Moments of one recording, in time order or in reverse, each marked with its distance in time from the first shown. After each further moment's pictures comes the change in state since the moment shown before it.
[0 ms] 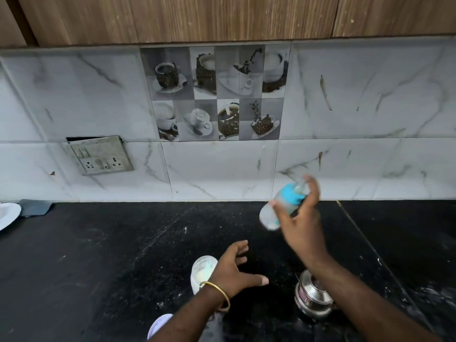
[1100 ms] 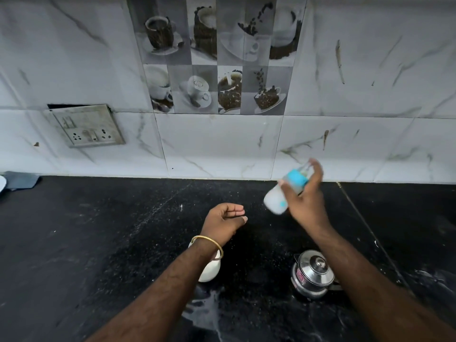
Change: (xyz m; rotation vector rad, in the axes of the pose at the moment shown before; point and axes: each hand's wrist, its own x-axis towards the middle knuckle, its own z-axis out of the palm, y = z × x) left_hand 0.046 0.025 -0.022 -0.114 0.198 -0.032; right_hand 0.022 0.034 0.012 0.095 0.000 0.194
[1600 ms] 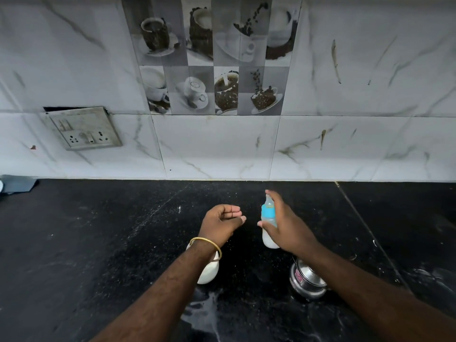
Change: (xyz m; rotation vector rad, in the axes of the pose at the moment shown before) left_hand -0.002 -0.001 -0.001 -0.013 0.026 -0.002; right_hand -0.034 0.027 0.007 -0.512 -0.446 -0.191
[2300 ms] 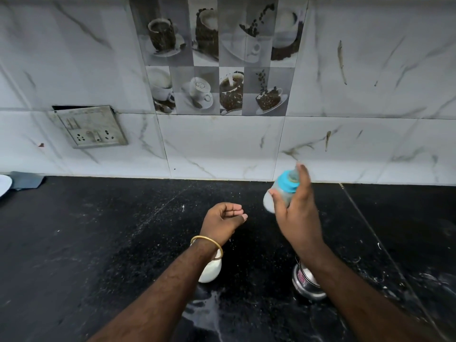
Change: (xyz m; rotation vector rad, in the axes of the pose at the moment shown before) left_hand -0.003 0.007 -0.003 -0.003 0.022 0.019; right_hand 0.008 -0.022 -0.007 0.095 0.533 -0.060
